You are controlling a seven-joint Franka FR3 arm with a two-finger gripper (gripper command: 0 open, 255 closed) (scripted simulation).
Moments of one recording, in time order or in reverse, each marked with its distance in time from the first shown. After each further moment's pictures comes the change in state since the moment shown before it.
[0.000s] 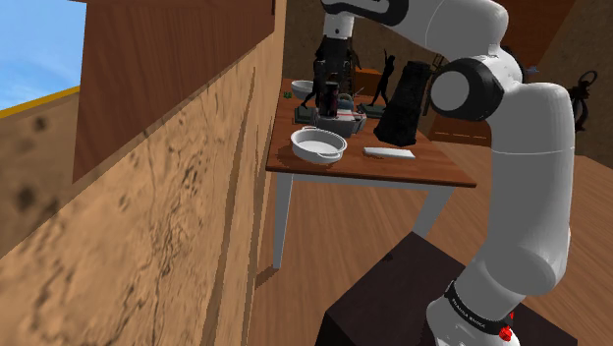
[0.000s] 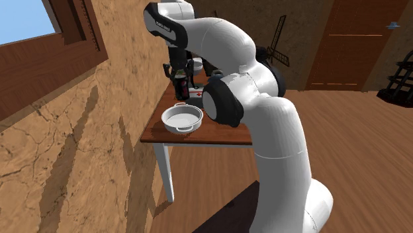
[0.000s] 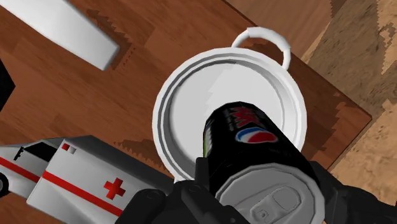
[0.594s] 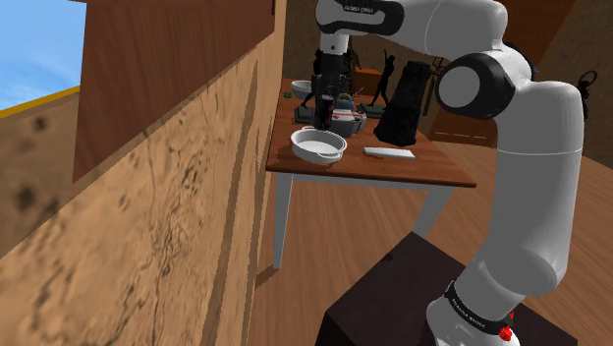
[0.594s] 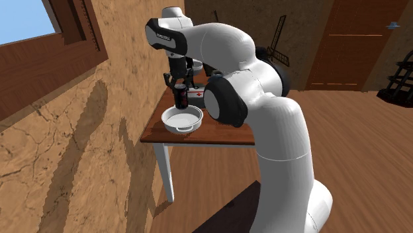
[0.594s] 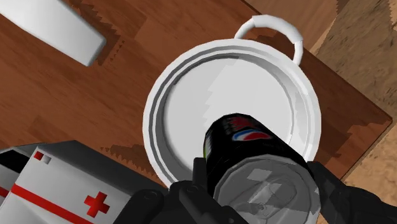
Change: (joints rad) arm 0.017 -0.046 0.001 -0.191 -0.008 0.144 0.005
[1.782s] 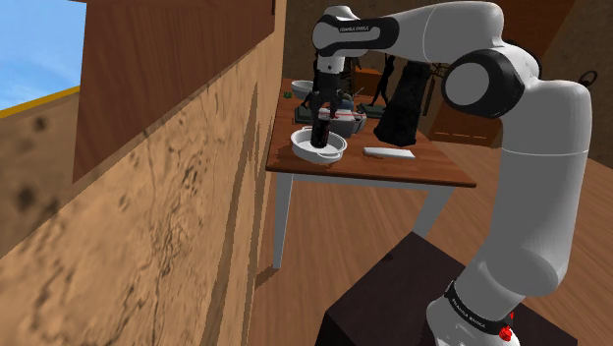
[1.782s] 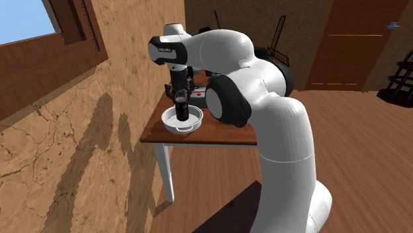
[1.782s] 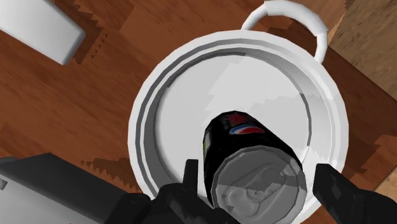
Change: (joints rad) arm 0.012 -0.036 0.001 -0.198 -0.006 0.163 0.002
